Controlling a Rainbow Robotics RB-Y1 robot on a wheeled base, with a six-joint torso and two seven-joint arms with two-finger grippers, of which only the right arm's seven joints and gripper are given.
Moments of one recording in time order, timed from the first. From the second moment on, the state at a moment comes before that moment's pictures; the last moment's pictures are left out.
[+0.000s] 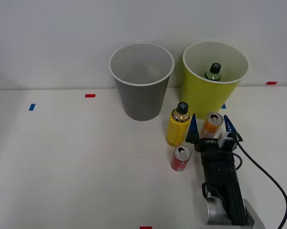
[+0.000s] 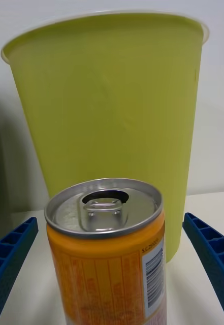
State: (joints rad) arm 0.00 0.02 0.04 -1.24 -0.11 -0.62 1.61
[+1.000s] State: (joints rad) arm 0.00 0.02 0.05 -1.24 -0.14 -0.62 1.65
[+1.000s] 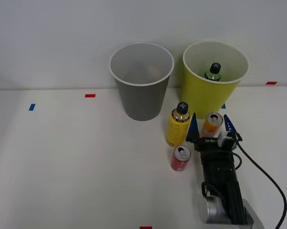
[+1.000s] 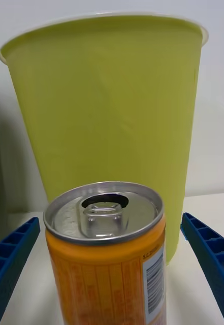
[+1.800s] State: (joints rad) arm 0.00 0.02 0.05 -1.24 -0.18 -0.65 1.70
